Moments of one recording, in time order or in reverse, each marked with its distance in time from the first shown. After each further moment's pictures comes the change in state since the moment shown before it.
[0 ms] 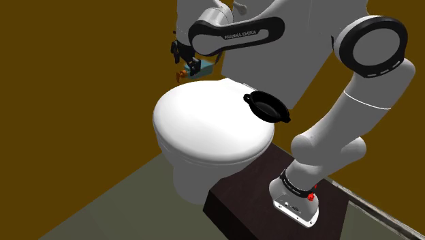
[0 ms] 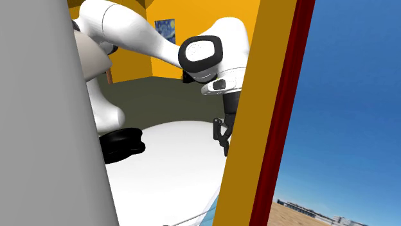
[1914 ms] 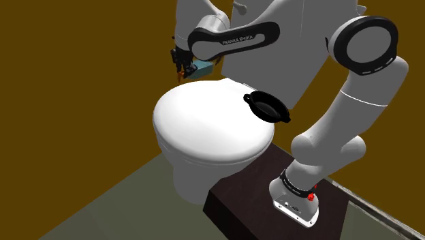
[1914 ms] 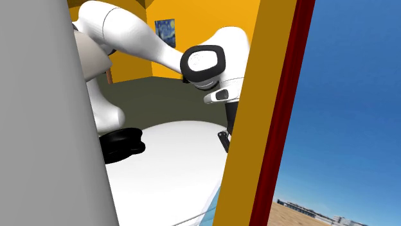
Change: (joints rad) arm 0.013 0.052 -0.009 -0.009 -0.040 0.044 0.029
